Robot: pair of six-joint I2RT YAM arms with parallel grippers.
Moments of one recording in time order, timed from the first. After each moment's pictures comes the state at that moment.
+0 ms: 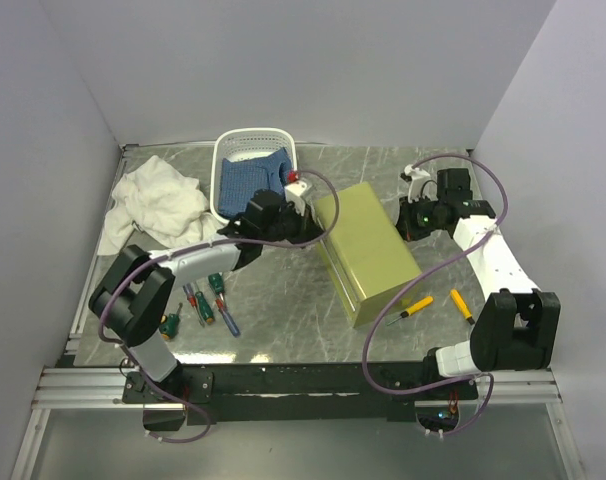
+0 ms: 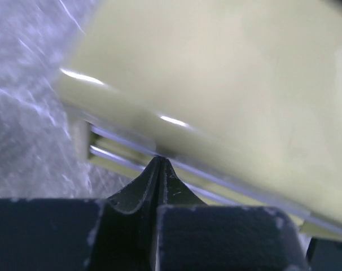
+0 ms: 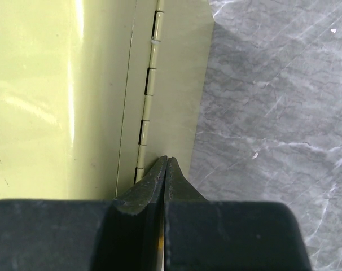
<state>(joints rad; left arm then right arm) -0.68 1.68 1.02 0.29 0.35 -0.23 0.00 1.40 1.12 -0.68 -0.51 -0.24</state>
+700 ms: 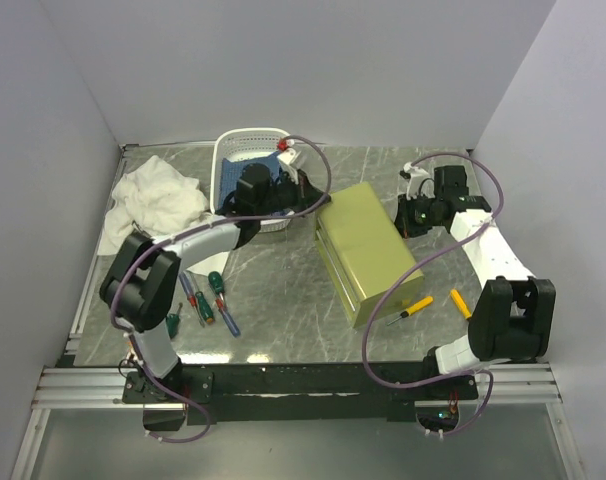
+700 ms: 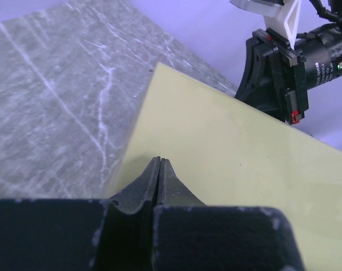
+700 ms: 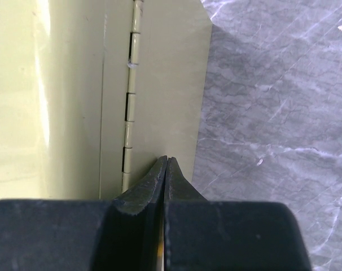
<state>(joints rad) -0.58 1.78 1.19 0.51 0.53 -0.36 0.00 1.46 1.14 -0.66 -0.51 -0.19</state>
